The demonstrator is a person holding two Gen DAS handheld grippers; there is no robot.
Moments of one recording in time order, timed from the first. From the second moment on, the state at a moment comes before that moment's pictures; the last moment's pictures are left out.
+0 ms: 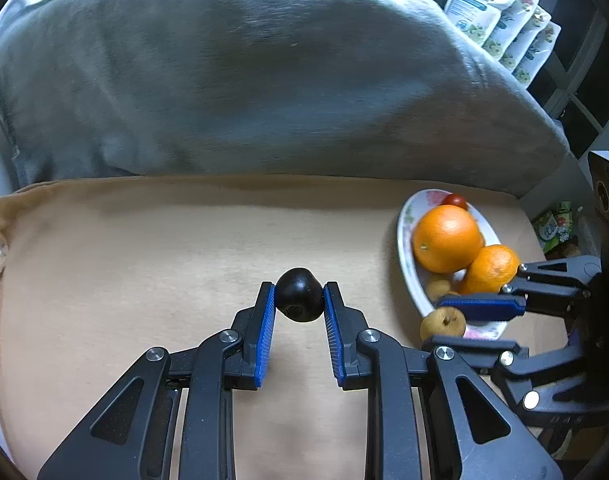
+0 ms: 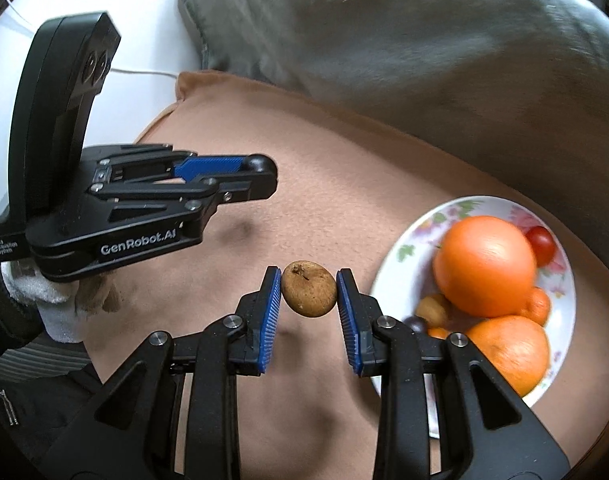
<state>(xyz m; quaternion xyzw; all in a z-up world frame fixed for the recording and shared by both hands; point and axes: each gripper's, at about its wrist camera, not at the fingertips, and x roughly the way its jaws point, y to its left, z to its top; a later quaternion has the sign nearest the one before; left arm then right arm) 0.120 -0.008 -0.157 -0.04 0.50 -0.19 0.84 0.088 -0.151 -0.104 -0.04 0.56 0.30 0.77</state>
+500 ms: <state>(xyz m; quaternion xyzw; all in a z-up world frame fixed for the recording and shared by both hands) 0.104 -0.053 -0.137 -0.04 0.49 -0.23 0.84 0.092 -0.217 -0.088 -0.02 0.54 0.26 0.80</state>
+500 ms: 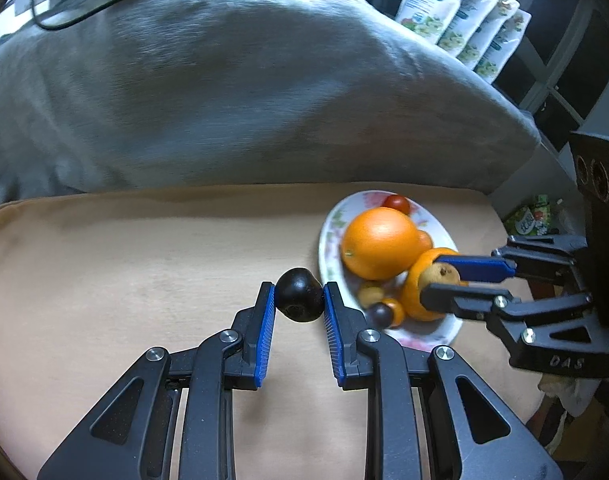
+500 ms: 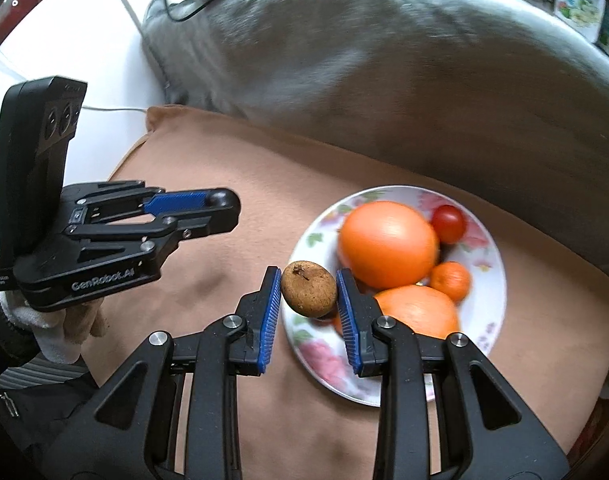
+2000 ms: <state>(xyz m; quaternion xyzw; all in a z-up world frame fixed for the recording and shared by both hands) 0.104 -0.135 -0.134 0.00 0.51 -0.28 0.81 0.145 -0.289 -0.111 0.02 0.54 0.22 0.81</state>
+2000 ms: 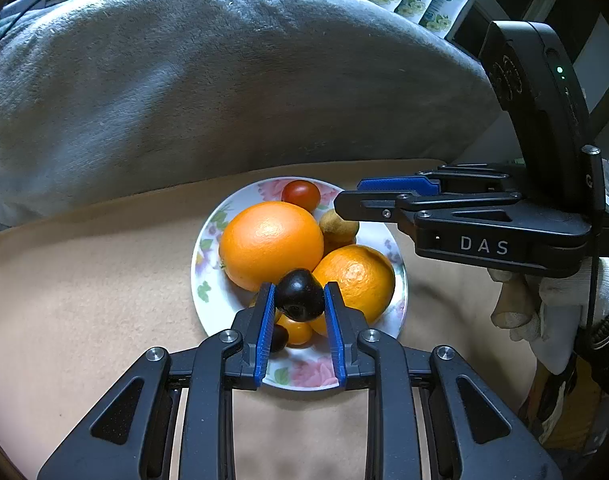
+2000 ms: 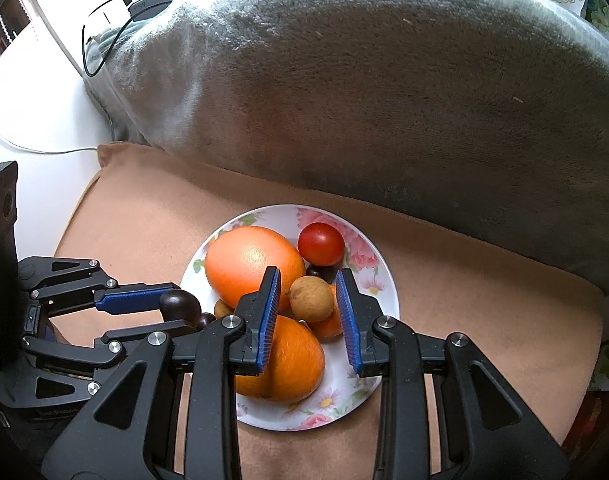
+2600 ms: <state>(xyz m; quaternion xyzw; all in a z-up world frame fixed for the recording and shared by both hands) 0.098 -0.136 -0.122 0.00 0.50 -0.28 0.82 0.133 -0.304 -0.088 0.03 0.52 0.20 0.83</state>
